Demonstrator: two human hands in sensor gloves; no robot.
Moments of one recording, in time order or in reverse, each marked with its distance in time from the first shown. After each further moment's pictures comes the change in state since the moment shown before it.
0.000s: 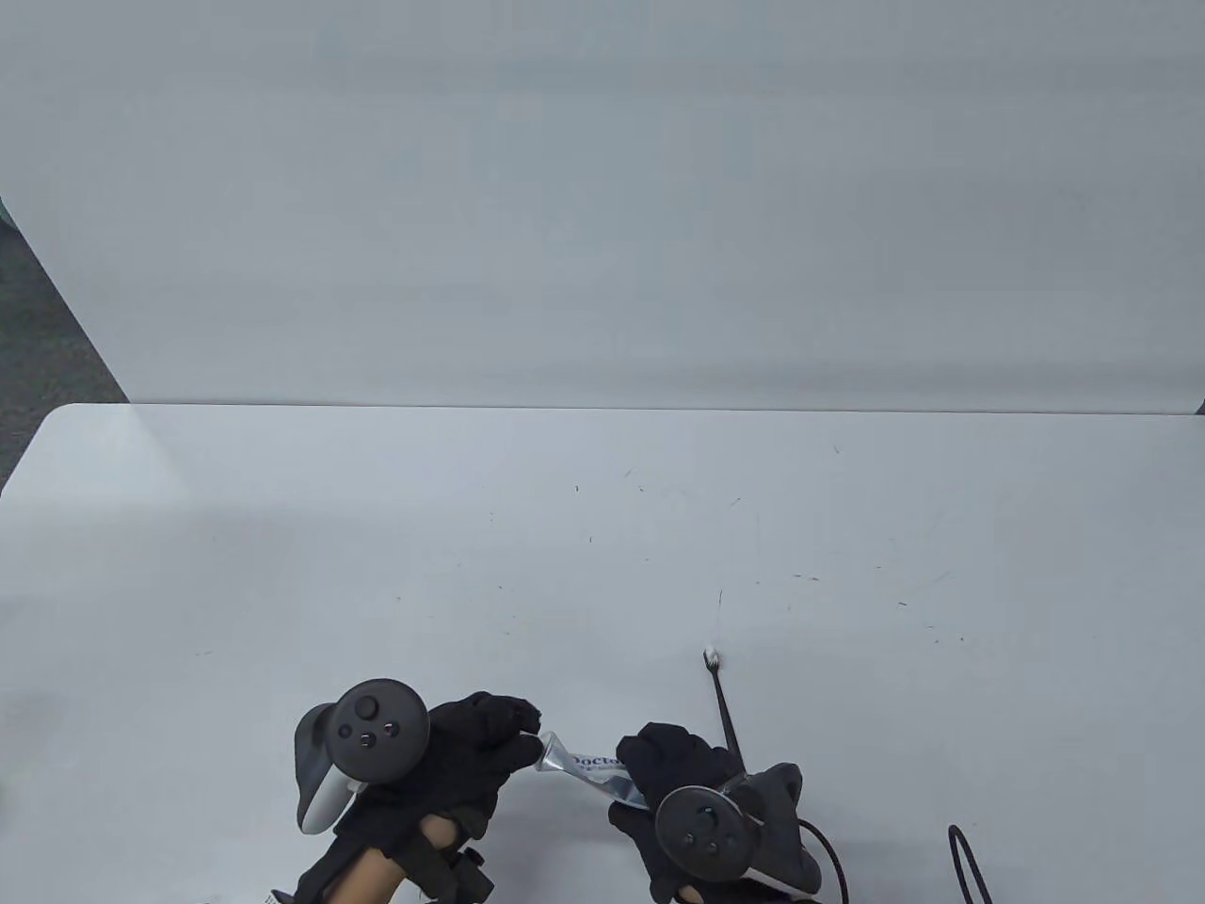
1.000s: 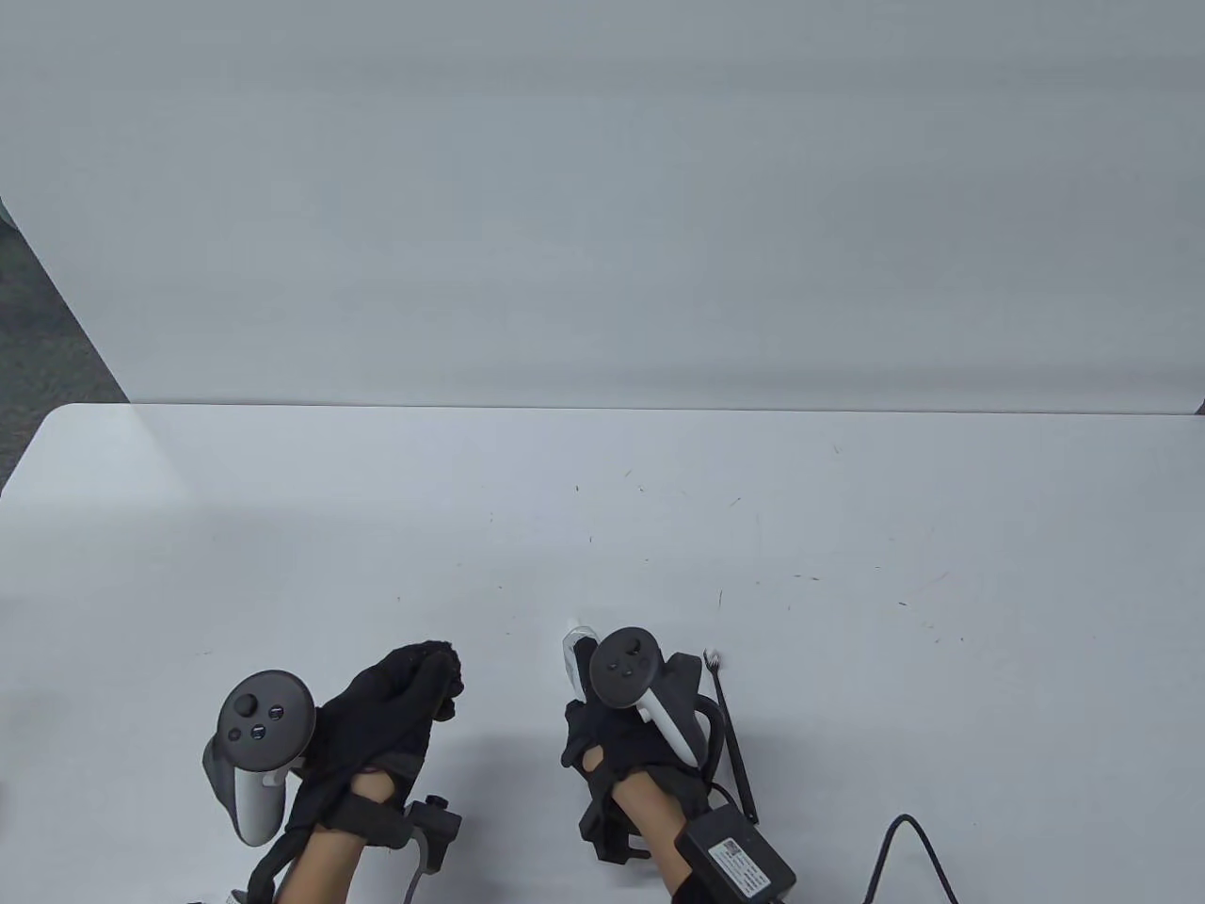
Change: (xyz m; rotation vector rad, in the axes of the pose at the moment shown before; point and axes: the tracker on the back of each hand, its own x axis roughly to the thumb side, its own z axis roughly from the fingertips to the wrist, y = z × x) left_hand -0.044 0.044 0.013 0.325 0.167 0.279; right_hand -0.032 0.081 -0.106 0.220 0.628 -0.113
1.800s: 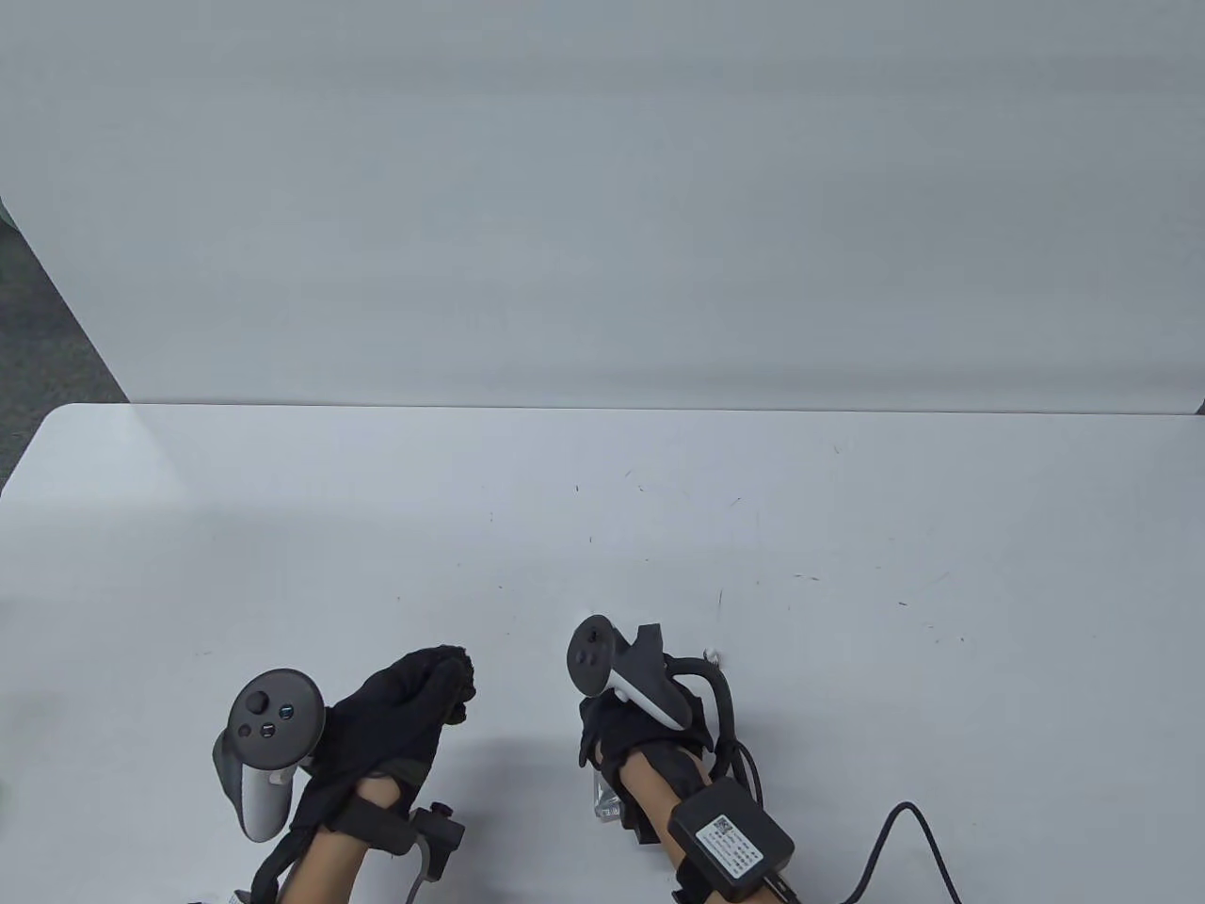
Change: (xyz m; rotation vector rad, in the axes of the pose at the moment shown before) left_hand 0.002 -0.004 0.000 -0.046 -0.034 -0.017; right_hand 0.008 -0.028 0.002 0.022 -0.097 0.355
